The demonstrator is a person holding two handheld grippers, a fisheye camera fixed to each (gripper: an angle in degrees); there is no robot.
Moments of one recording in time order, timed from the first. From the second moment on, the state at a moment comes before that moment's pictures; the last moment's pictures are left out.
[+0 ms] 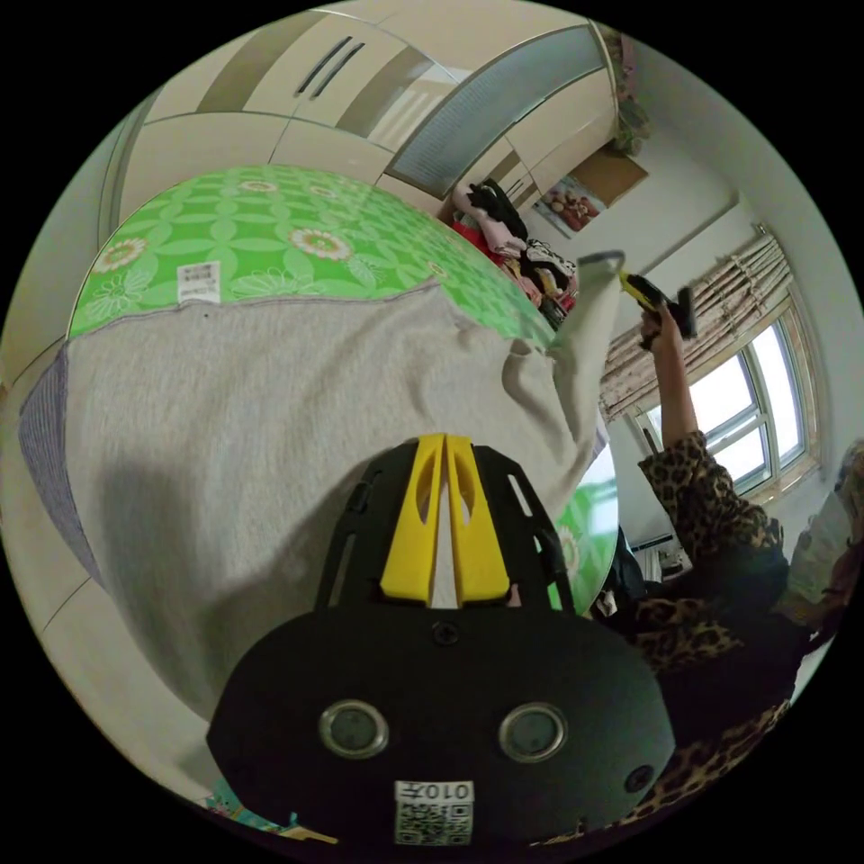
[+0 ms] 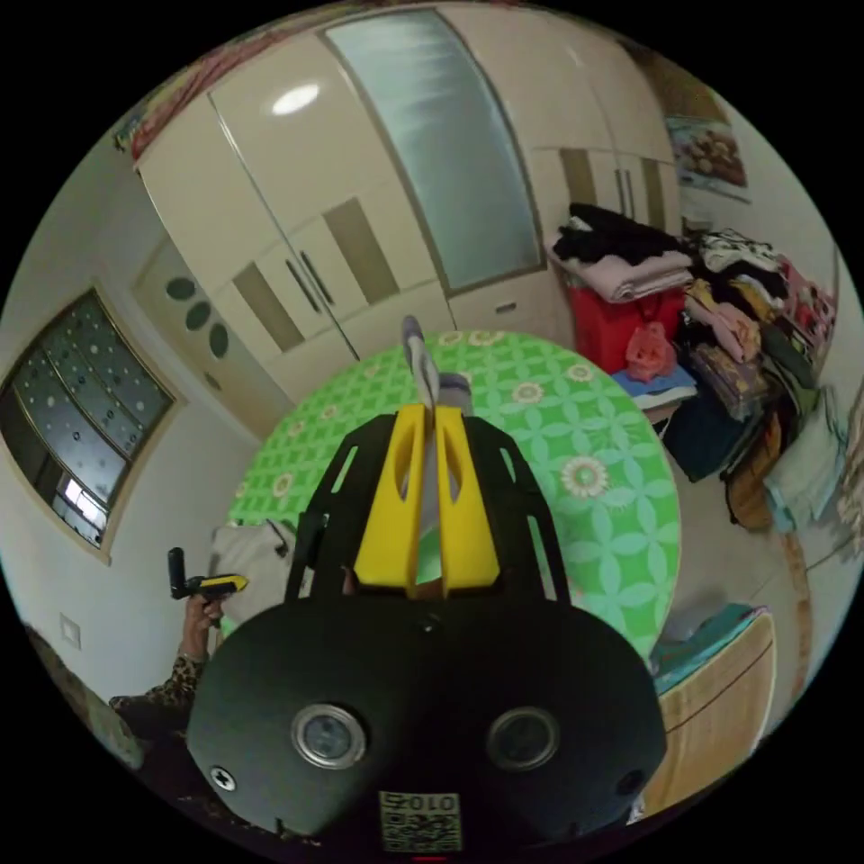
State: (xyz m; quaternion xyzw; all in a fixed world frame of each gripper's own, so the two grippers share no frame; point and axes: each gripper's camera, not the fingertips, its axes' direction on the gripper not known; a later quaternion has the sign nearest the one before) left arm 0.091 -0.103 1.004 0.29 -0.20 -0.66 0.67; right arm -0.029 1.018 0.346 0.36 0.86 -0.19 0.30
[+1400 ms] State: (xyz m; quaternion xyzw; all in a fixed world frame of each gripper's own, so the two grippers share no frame) left arm 0.074 -0.082 1.003 0.33 -0.15 -0.67 0.65; right arm 0.124 1.620 0.035 0.60 0.54 -0.24 0.54
